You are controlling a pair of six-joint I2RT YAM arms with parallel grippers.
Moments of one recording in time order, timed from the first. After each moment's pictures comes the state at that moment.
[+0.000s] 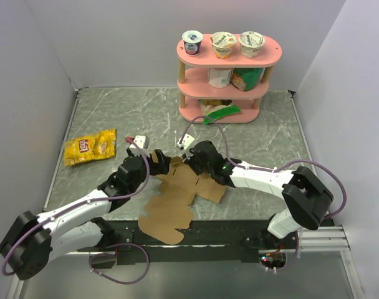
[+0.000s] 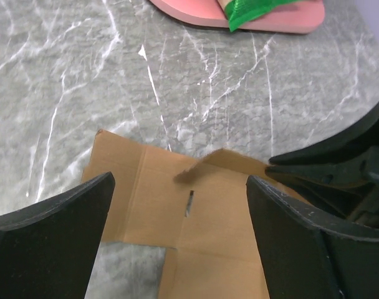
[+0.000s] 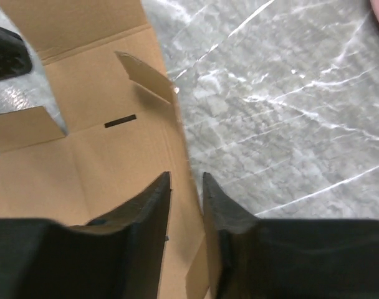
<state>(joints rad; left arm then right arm) -0.72 1.02 0.43 0.33 -0.30 -0.44 0.84 1.50 0.84 0.03 0.09 -0.12</state>
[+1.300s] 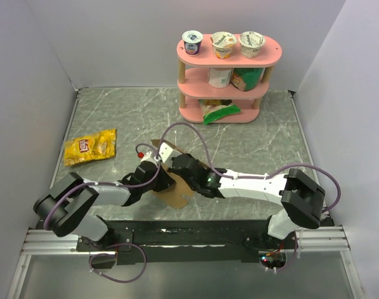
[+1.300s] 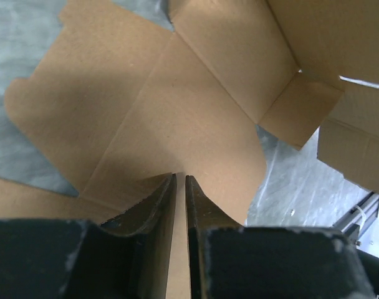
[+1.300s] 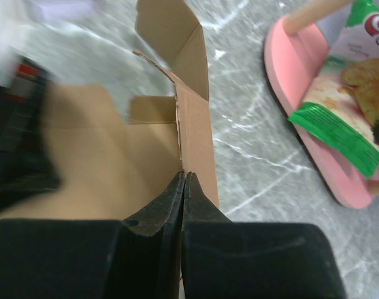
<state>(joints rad) -0.70 1.43 0.36 0.44 0.01 -0.96 1.10 1.54 0.95 0.05 0.55 -0.33</state>
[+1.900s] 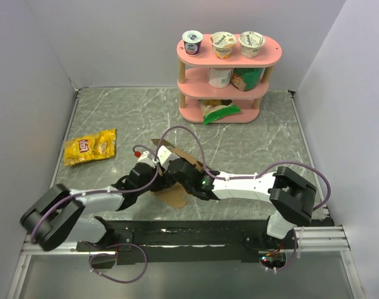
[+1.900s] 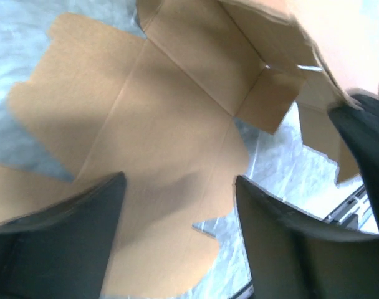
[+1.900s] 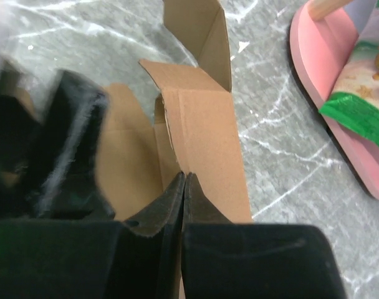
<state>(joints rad) -0.70 1.33 0.33 0.45 0.01 -0.91 1.13 1.62 0.96 0.07 0.59 -0.22</state>
